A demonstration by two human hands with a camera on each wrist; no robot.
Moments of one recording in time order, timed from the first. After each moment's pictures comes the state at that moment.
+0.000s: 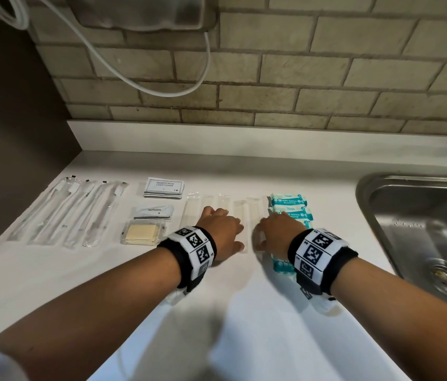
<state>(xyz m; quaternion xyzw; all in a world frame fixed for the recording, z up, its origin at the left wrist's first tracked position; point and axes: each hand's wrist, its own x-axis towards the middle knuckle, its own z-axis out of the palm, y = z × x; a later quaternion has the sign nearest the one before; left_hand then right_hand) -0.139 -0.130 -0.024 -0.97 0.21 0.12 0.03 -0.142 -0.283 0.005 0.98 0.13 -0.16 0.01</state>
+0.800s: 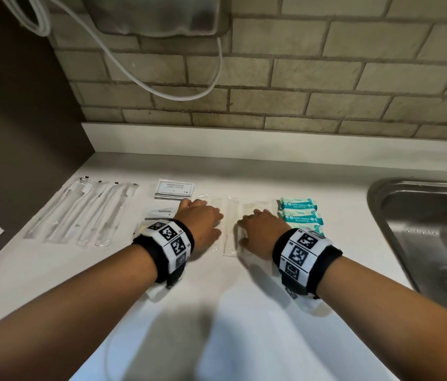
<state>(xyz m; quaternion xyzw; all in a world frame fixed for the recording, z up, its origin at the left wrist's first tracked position) -0.143 -0.078 -0.007 -0.99 0.12 0.07 -0.03 -0.140 -0.244 0.006 0.96 0.25 -0.12 0.03</state>
